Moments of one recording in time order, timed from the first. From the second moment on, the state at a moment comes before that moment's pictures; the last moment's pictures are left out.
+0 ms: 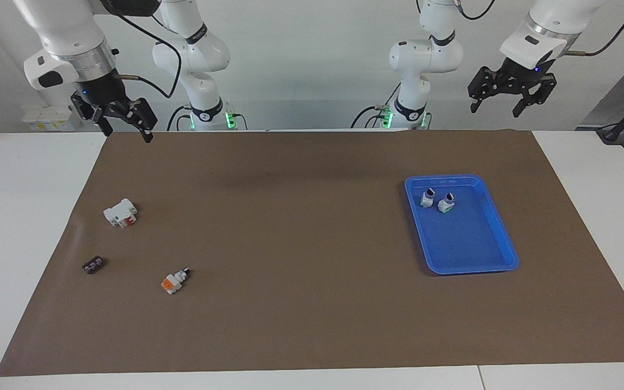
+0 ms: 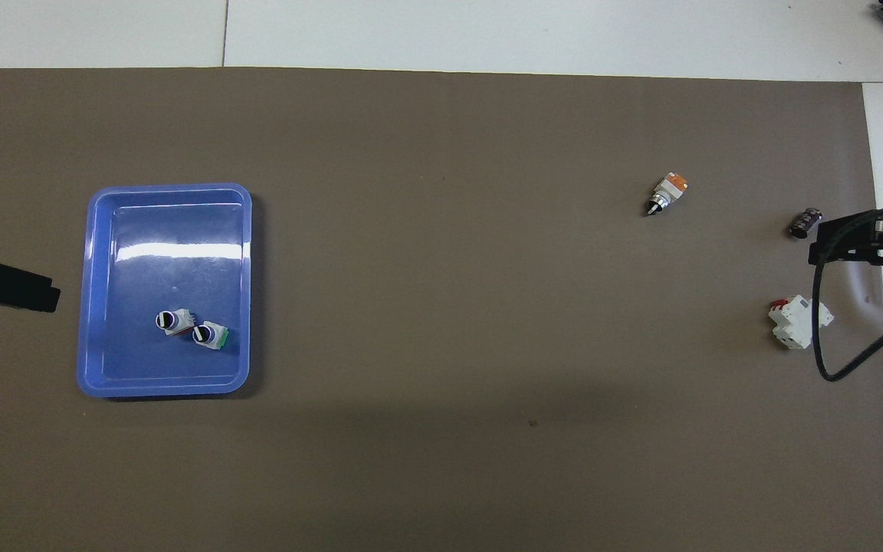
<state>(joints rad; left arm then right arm) -0.08 -0.07 -0.03 -1.48 -0.01 1.35 0.11 0.02 -0.07 -0.03 -1.60 -0.02 1.54 0.23</state>
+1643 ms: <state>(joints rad) -0.08 -0.07 -0.03 -1.48 -0.01 1.35 0.11 0.02 -0.05 -0.03 -1.79 -0.02 1.89 0.27</state>
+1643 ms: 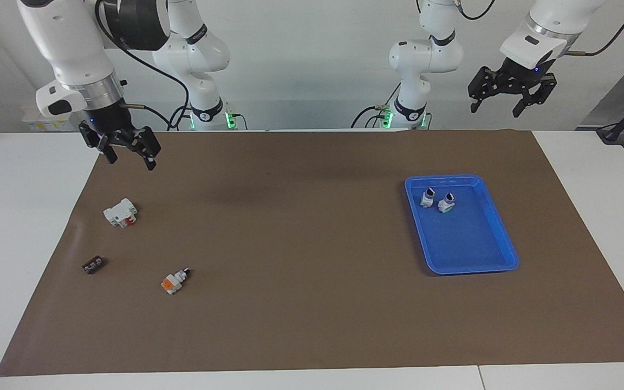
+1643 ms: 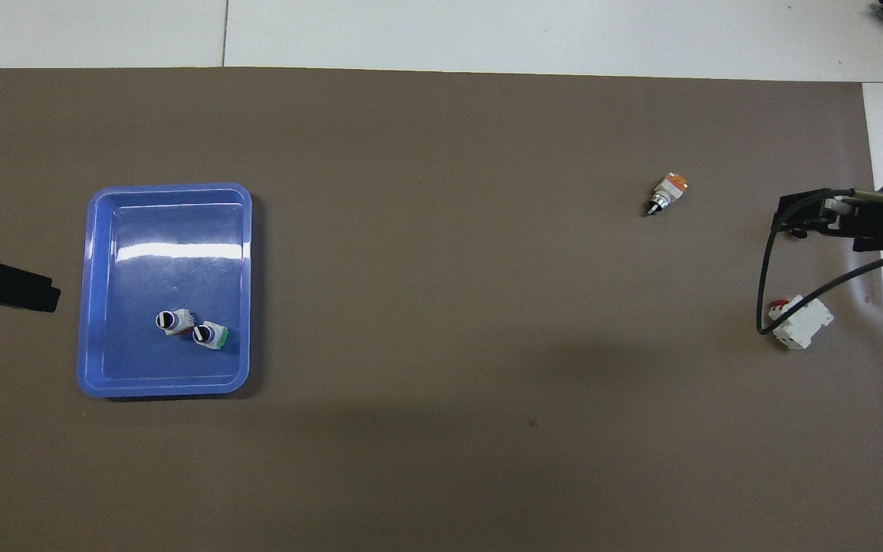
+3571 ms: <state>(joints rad) -0.08 -0.07 -0.03 -1.48 -0.01 1.35 0.10 0.00 0.49 -0.03 -1.80 0.11 2.56 0.46</state>
